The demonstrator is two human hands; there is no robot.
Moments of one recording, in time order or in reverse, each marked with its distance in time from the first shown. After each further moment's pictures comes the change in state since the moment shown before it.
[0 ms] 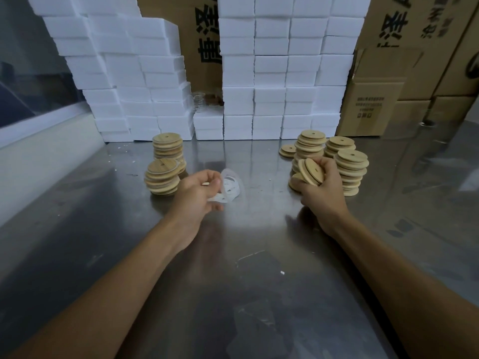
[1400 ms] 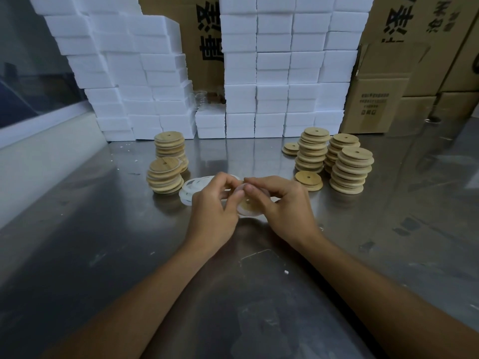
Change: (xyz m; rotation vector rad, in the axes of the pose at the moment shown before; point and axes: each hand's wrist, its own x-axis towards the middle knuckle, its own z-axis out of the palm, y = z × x) left_hand -0.002 -0.037 0.015 0.436 0.099 0.514; right_hand -0.054 -0.026 0.045 -0.214 -0.282 -0.436
